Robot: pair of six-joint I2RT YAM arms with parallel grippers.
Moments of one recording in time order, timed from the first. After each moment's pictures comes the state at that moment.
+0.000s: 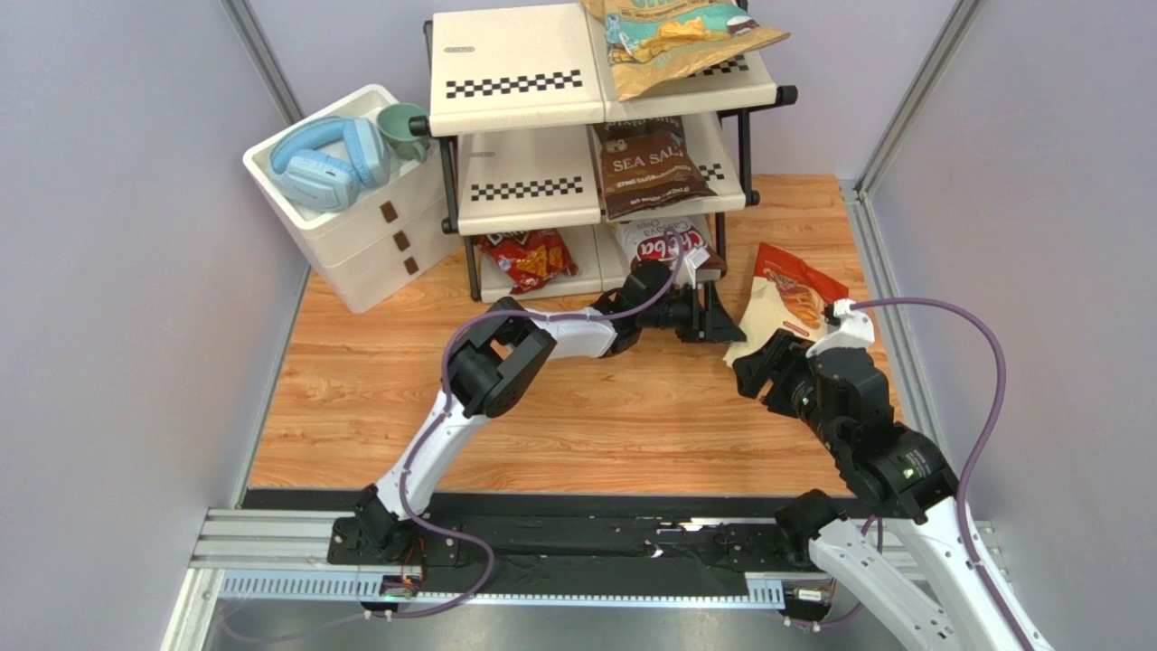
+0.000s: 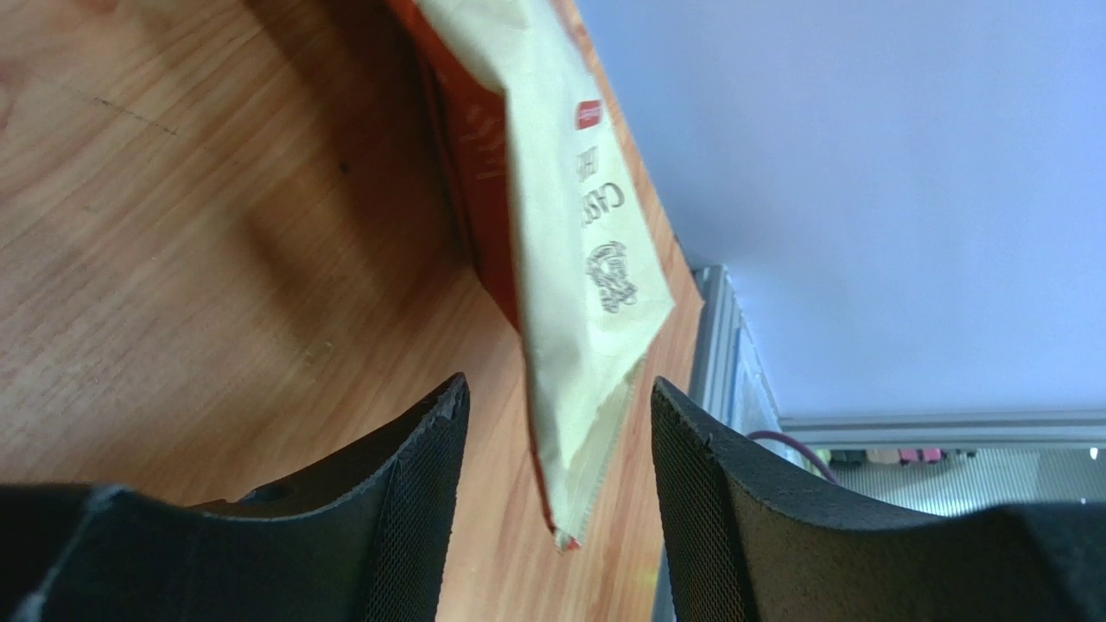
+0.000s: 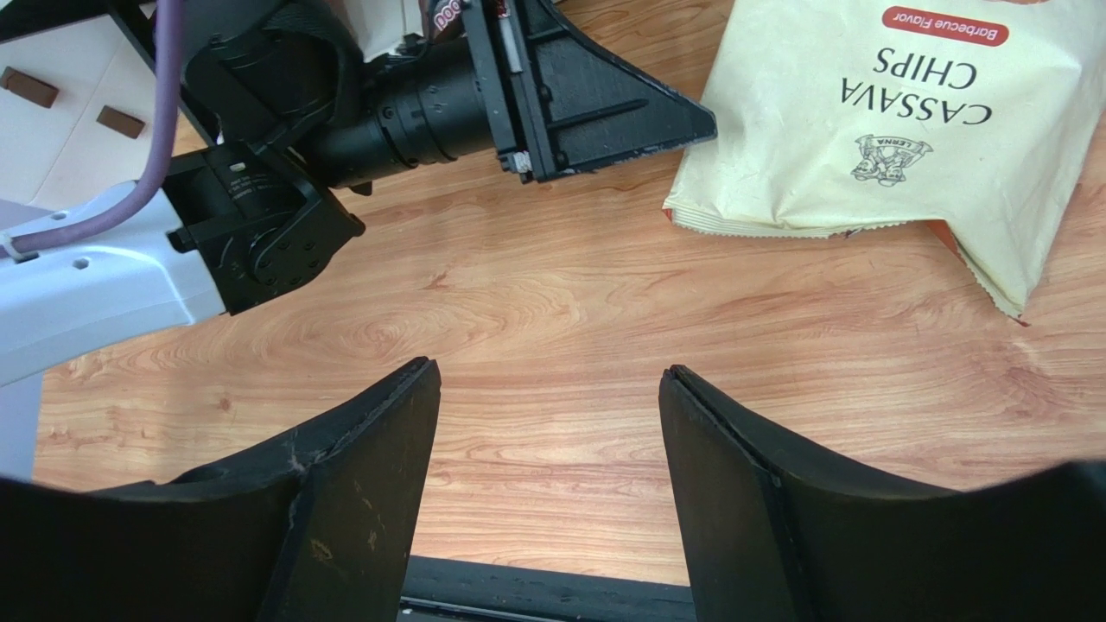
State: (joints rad) left arm -0.84 2.42 1.66 0.55 0.59 -0.93; right arm 0.49 0.52 0.80 -0.78 0.23 0.64
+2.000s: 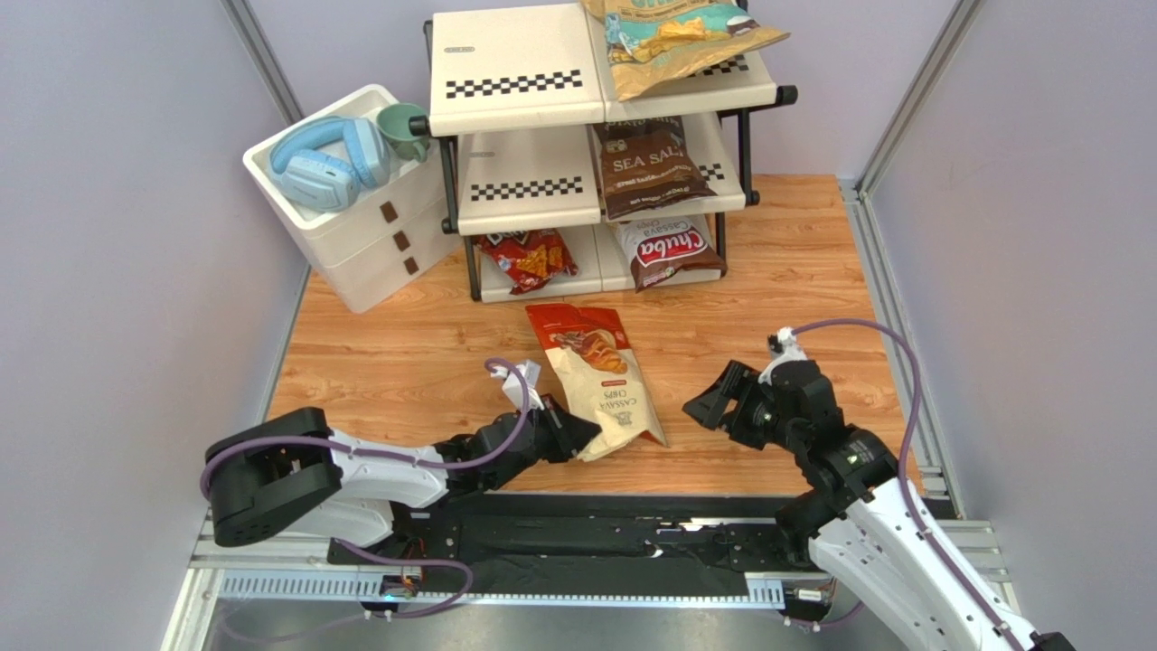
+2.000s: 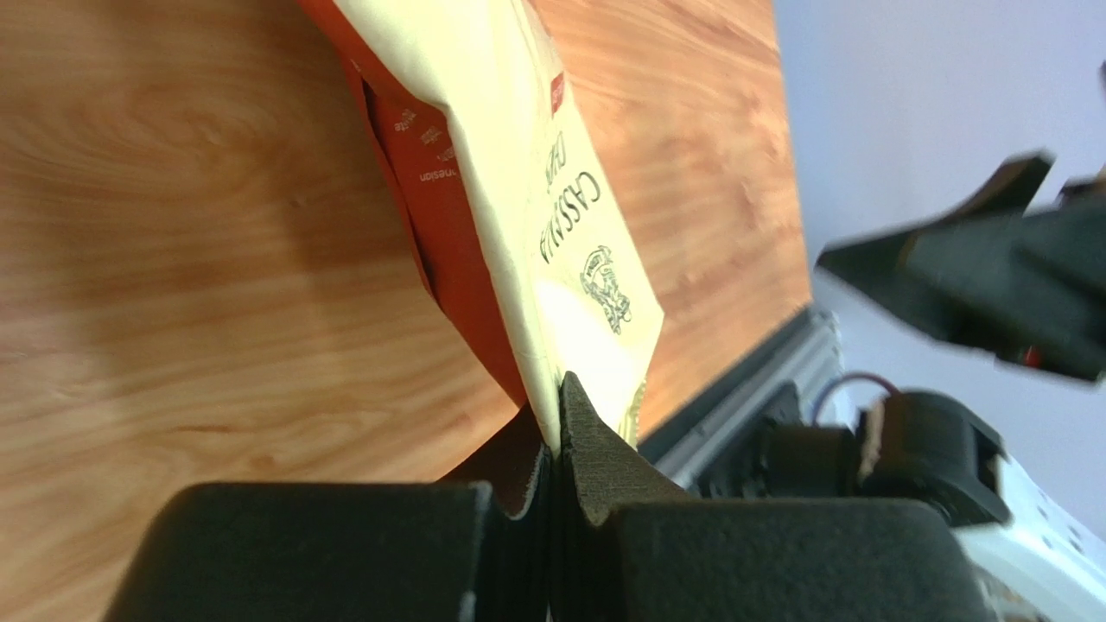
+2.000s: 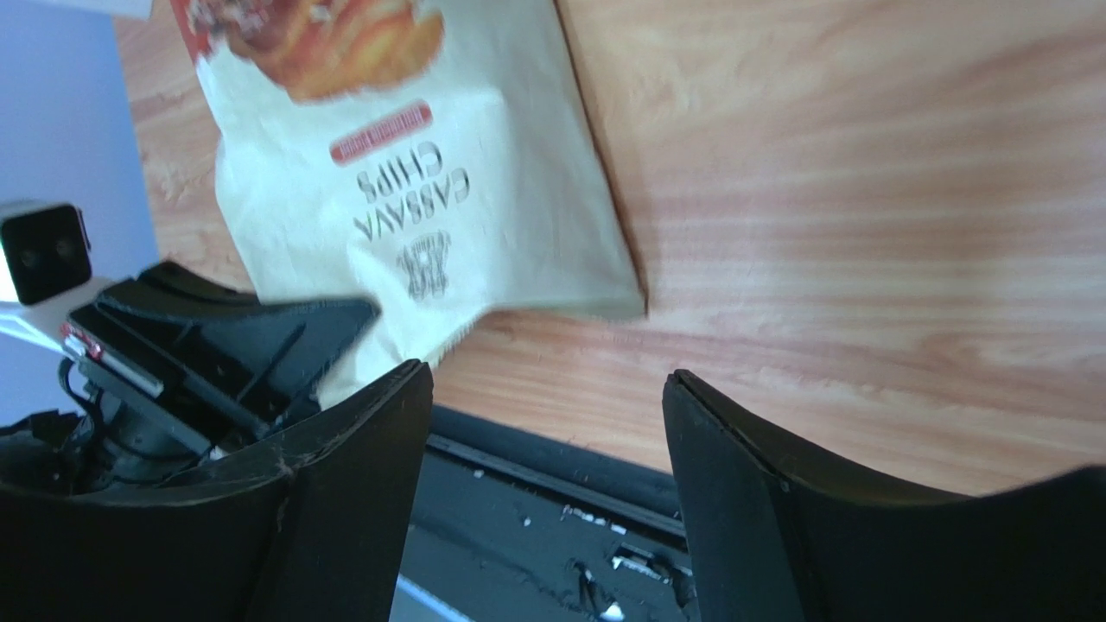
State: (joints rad) left arm -1.16 1.29 0.24 0.72 -0.32 -1.10; right arm 0.49 0.54 0.53 -0.64 -0.10 0.82
